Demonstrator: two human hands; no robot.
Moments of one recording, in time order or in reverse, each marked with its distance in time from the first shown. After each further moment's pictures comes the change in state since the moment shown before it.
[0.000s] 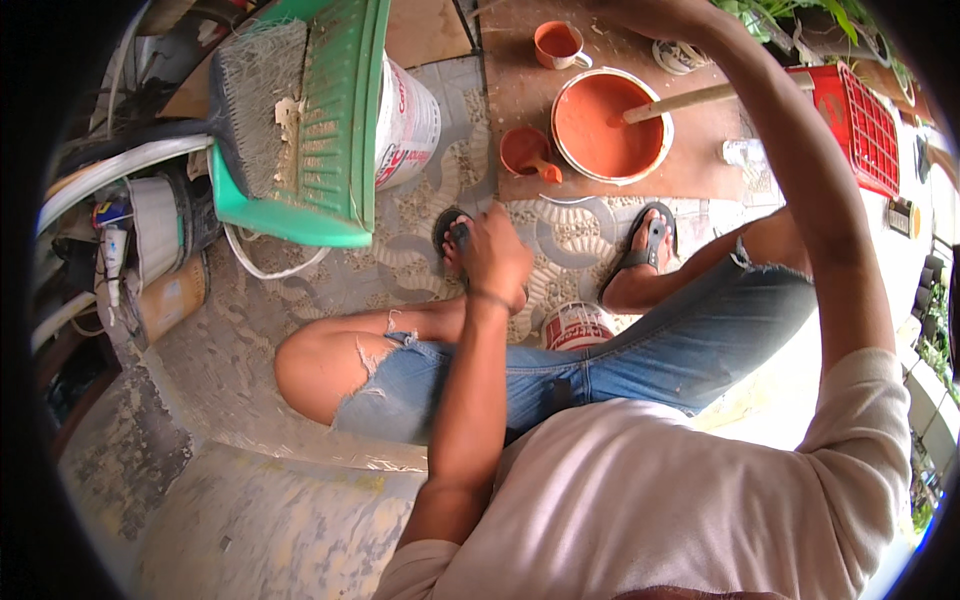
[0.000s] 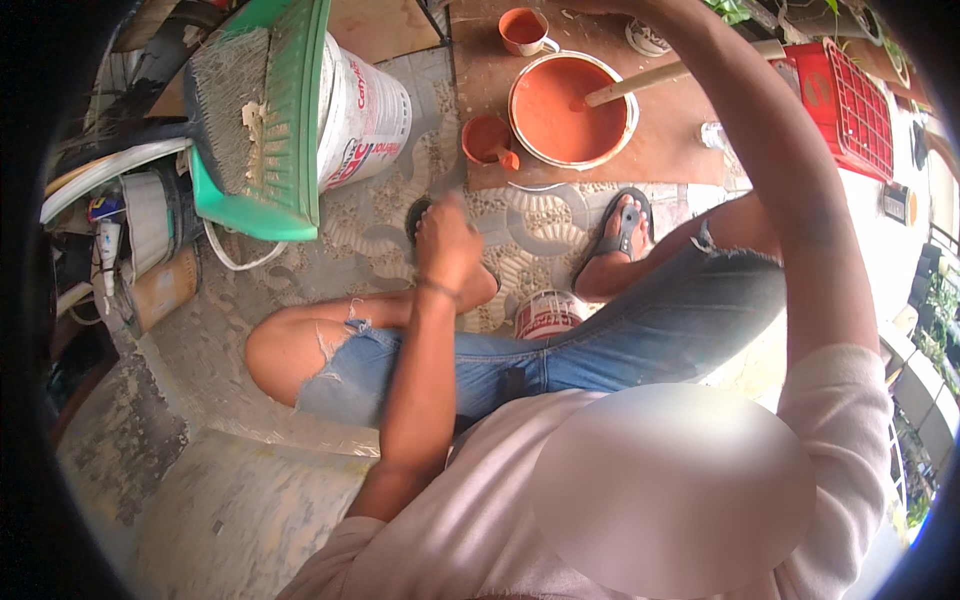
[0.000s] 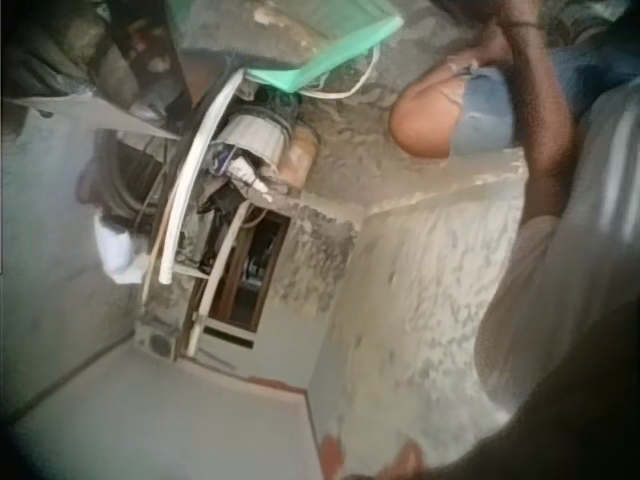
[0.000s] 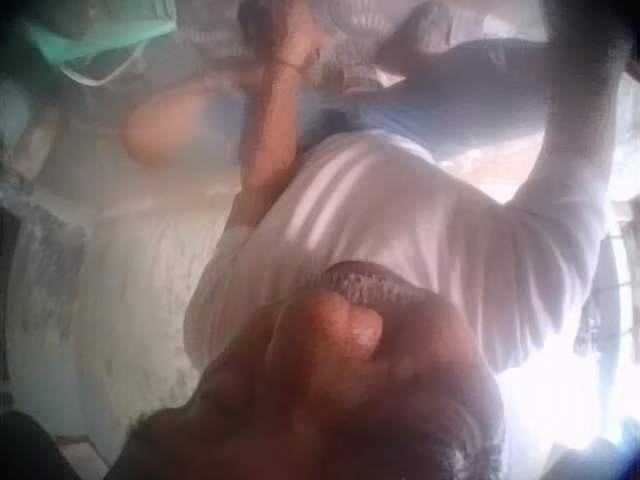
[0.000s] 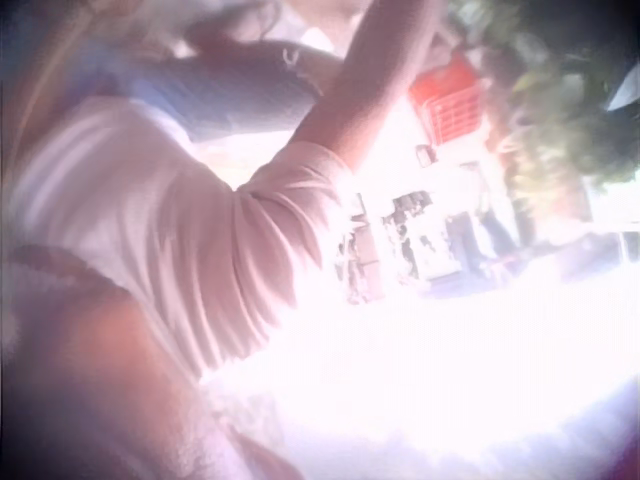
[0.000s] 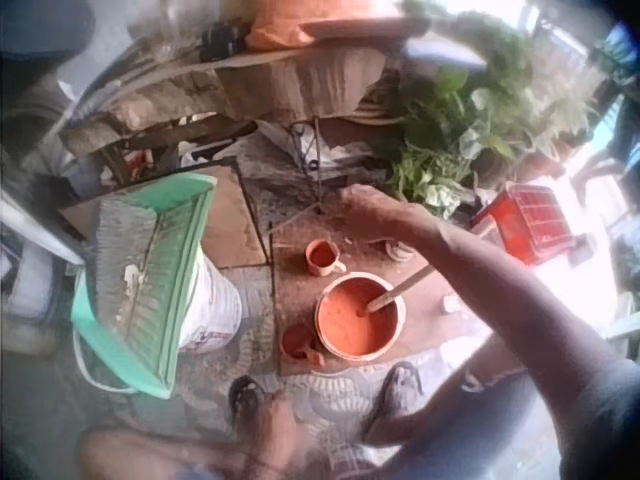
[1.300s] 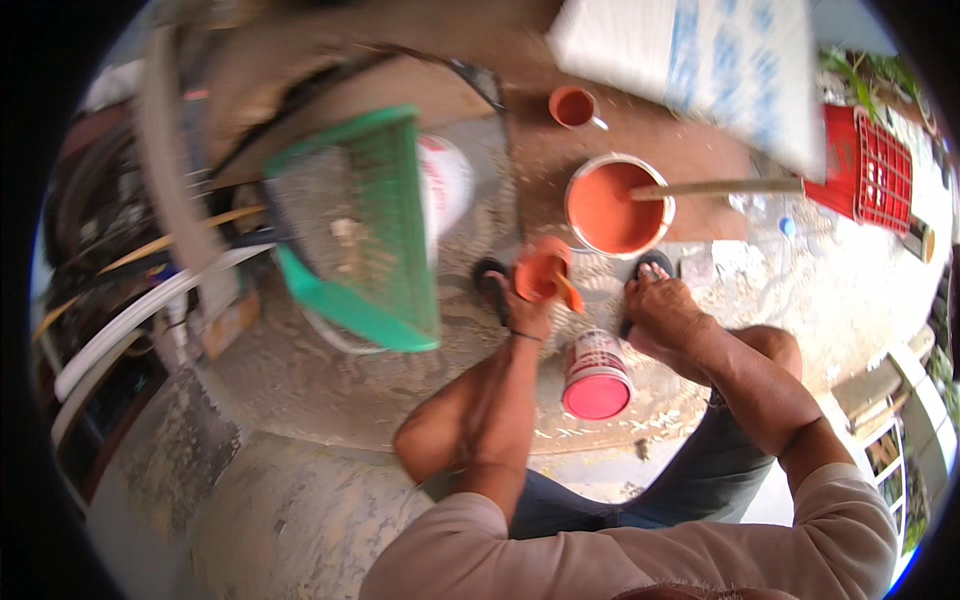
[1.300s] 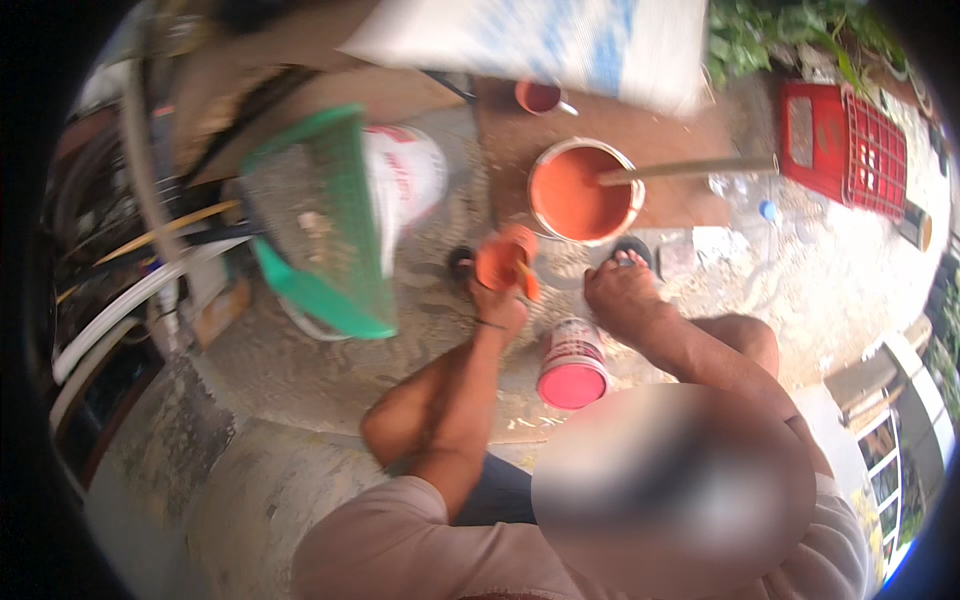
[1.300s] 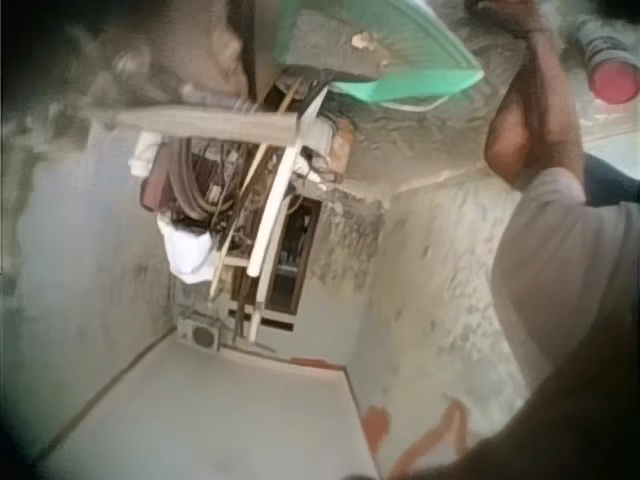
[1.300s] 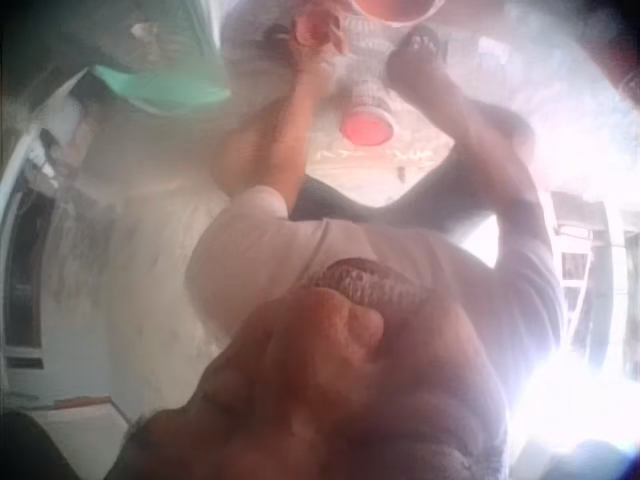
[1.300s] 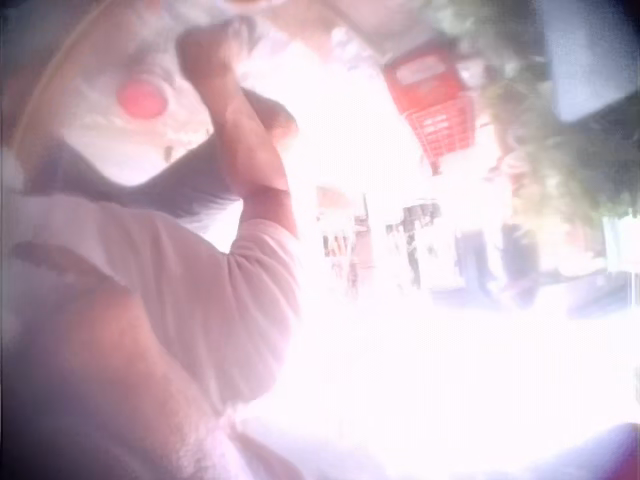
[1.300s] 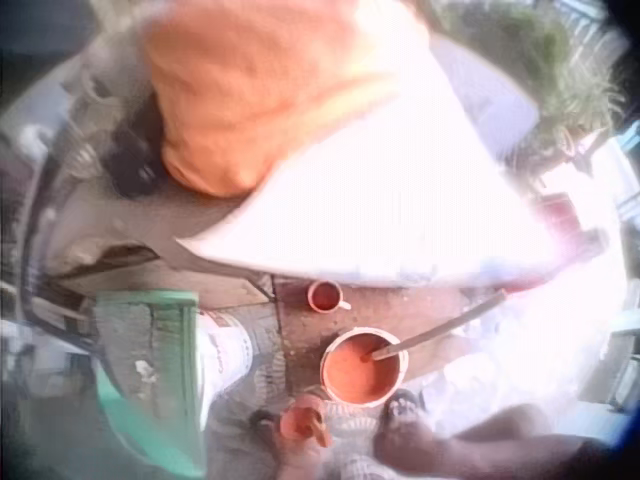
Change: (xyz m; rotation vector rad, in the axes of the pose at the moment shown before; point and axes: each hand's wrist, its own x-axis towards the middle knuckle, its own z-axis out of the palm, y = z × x) left_hand 0.029 -0.021 0.076 -1.250 0.093 -0.083; right_hand -0.218 -0.078 0.074 -0.071 -0.374 -0.117
